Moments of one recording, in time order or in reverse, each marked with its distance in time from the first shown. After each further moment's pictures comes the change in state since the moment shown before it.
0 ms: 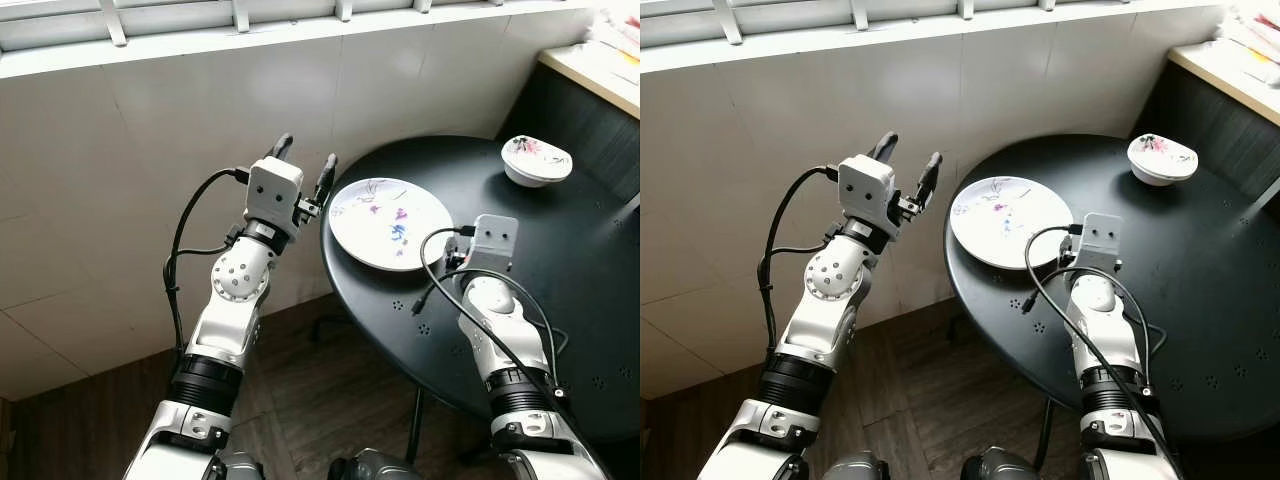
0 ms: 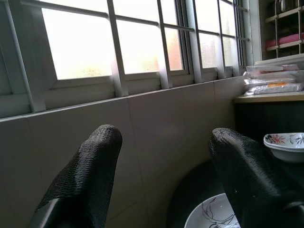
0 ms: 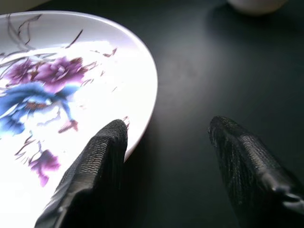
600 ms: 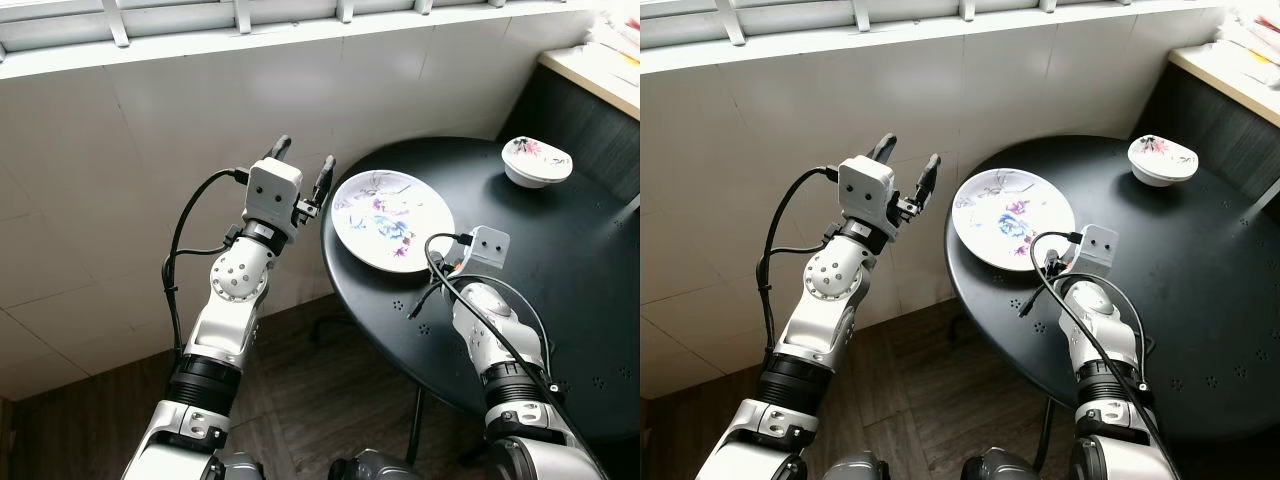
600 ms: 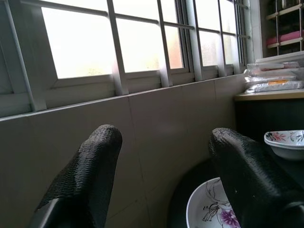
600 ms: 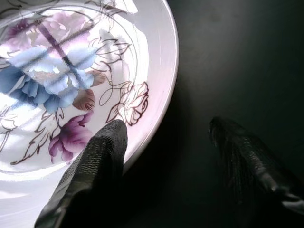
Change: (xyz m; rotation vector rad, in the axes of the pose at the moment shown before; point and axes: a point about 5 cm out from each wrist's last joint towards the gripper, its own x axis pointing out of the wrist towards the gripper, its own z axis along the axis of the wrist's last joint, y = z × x) left arm 0.000 0.000 -0.002 0.006 0.012 0.003; right arm 0.006 0.001 -0.013 0.221 0.125 0.075
